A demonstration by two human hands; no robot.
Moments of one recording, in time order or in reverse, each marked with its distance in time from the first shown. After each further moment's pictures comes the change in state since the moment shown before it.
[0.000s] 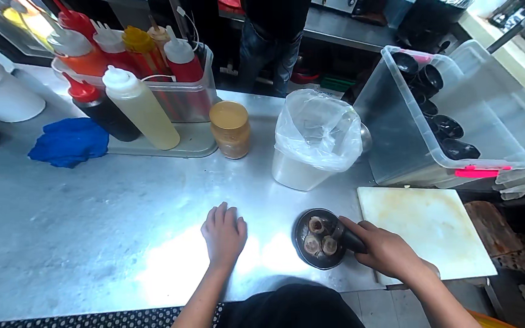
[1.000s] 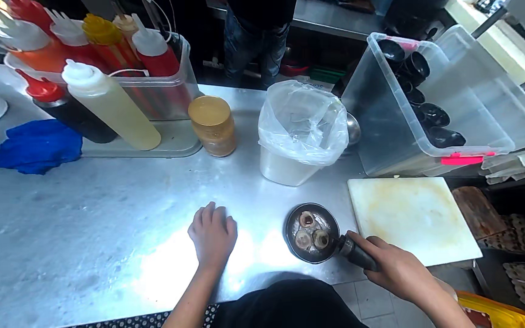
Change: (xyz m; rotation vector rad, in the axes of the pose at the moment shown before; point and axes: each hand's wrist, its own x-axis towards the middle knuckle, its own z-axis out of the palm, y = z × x) left_hand 0.001 -0.001 0.000 -0.005 0.011 0.015; right_hand -0.053 0.029 0.034 0.038 -0.001 0.046
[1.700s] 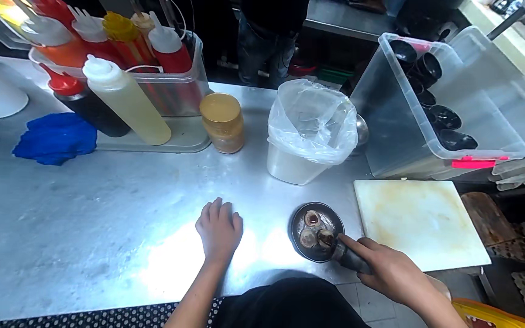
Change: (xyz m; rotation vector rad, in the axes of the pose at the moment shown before) left_hand -0.001 -0.001 0.002 0.005 -0.007 -0.007; right_hand 0.006 -0.030 -0.007 -0.001 -0.011 -0.113
